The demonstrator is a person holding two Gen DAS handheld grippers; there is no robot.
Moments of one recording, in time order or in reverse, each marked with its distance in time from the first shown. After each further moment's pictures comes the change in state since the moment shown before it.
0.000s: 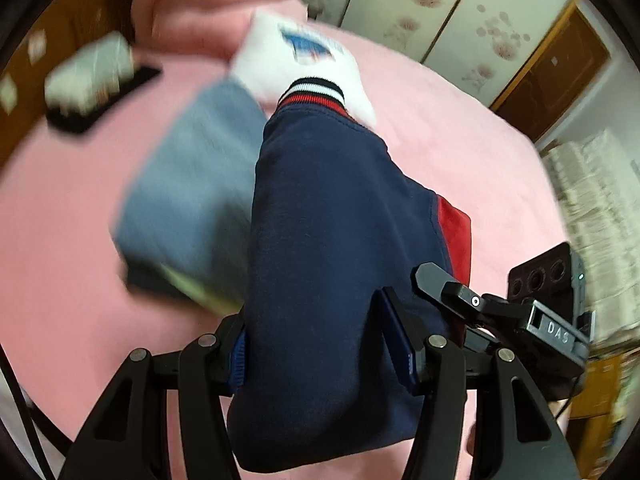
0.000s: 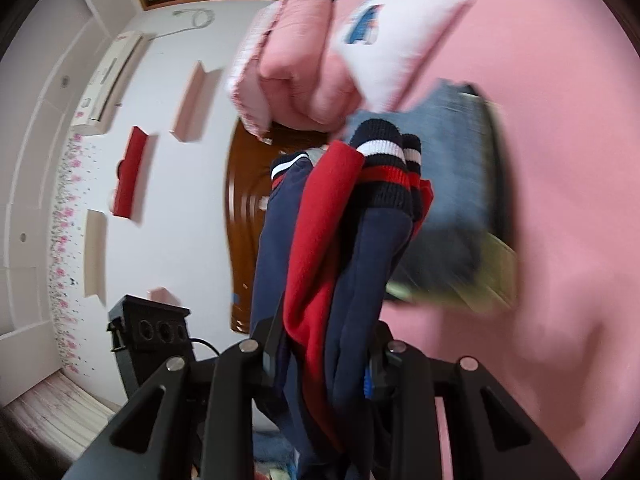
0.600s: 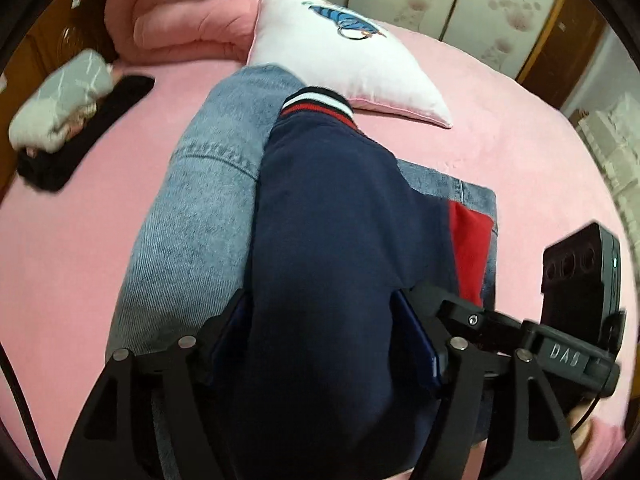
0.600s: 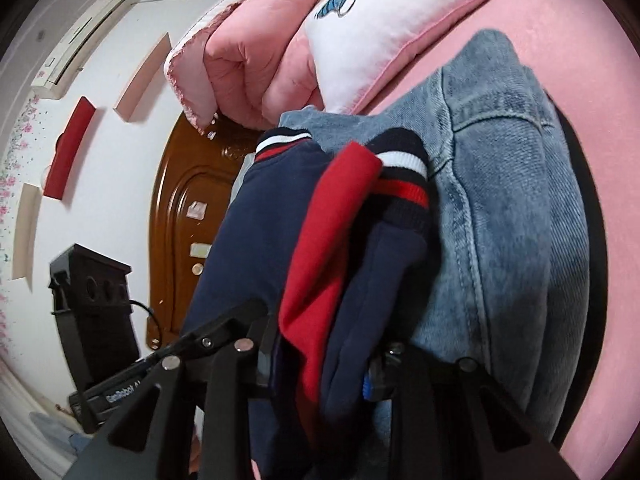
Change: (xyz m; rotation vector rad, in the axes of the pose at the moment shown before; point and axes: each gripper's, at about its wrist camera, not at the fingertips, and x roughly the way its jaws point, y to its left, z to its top) left arm 0.185 0.061 0.062 0.118 0.002 0.076; right arm 0.154 -0.090 0.076 -0.150 0.010 -0.188
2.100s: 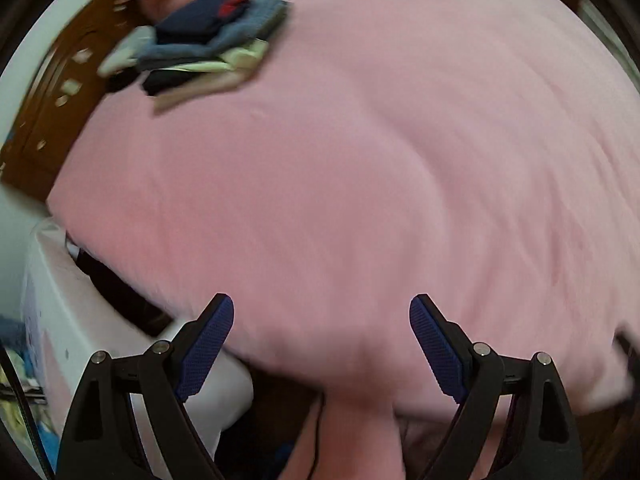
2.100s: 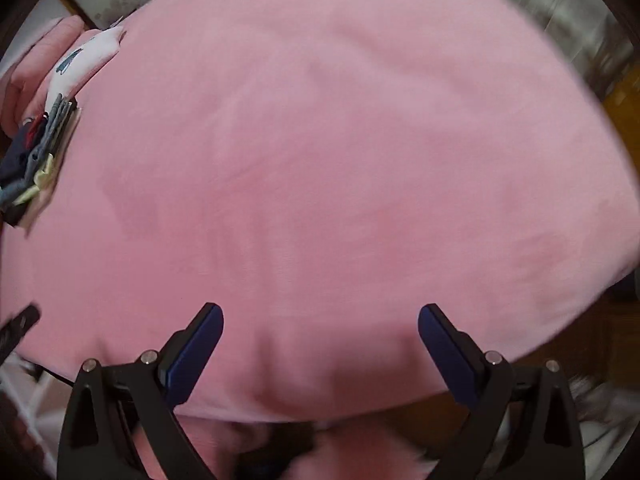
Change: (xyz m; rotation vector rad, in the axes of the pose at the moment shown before) left arm -0.180 -0.380 -0.451 0.077 0.230 0.318; right arm -0.598 -0.065 -0.453 0.192 -0.122 -1.162
